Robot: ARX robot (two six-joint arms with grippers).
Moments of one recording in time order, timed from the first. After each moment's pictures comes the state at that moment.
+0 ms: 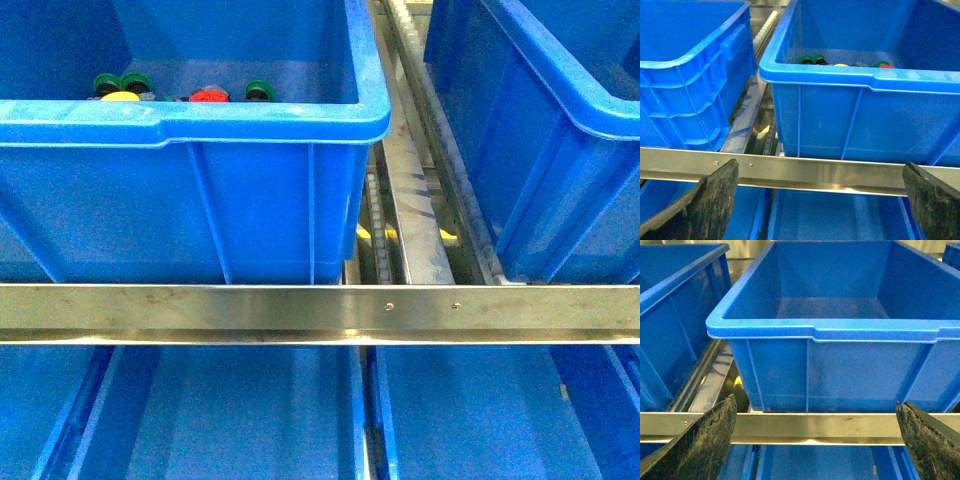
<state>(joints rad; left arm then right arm) 0.00 0.01 0.02 0.00 0.00 -0.01 0.00 0.00 0.03 0.00 0.00 0.00</state>
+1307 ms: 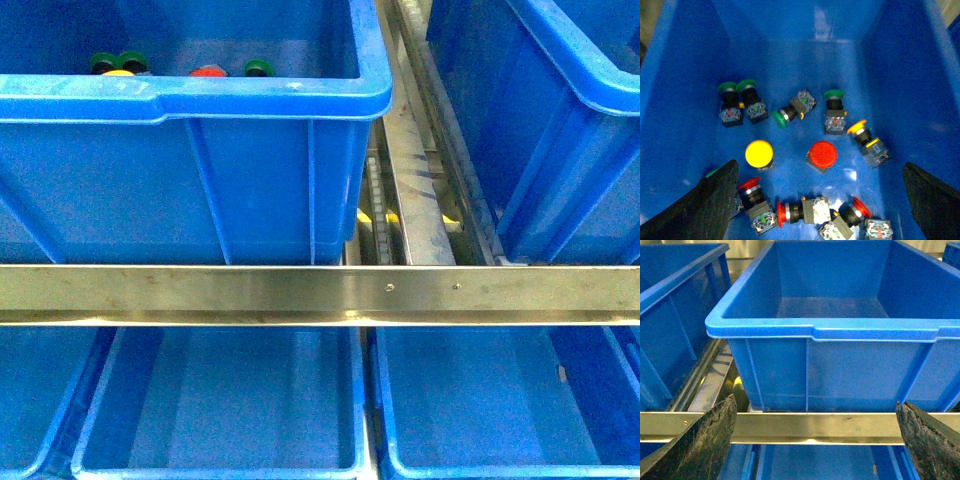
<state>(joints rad) -0.33 1.70 1.62 -0.38 -0.23 -0.15 0.00 0.00 0.03 0.00 0.00 0.00</state>
